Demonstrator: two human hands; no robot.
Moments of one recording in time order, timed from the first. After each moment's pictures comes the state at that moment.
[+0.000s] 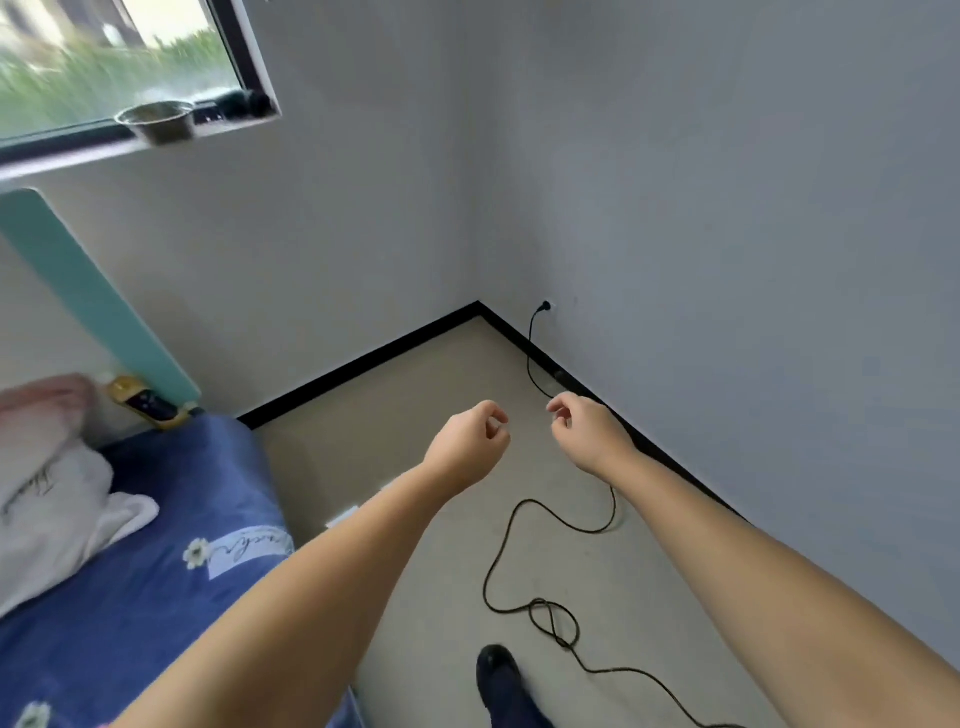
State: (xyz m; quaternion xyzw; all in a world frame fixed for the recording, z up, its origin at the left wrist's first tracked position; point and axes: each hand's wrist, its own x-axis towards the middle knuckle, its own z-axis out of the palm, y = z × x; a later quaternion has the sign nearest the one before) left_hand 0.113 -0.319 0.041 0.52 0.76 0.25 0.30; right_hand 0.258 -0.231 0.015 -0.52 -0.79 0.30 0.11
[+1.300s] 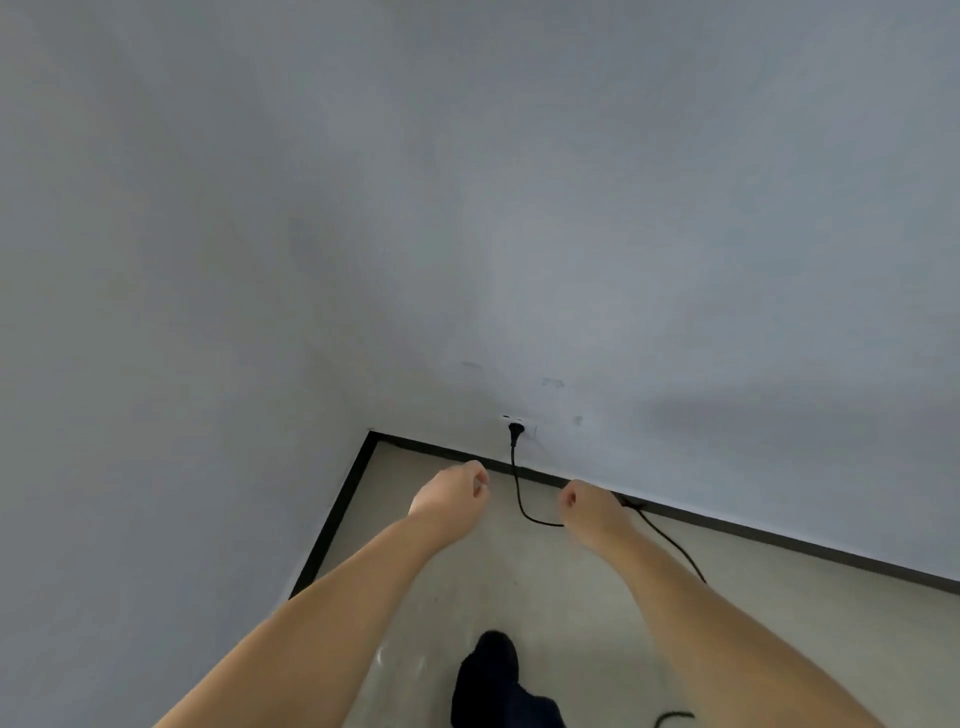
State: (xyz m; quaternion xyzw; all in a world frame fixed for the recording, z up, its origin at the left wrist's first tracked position) left_hand -0.225 0.450 -0.141 0.72 0.59 -0.05 0.36; right_hand -0.048 0.398 -0.185 -0.78 -0.48 0.38 0.05
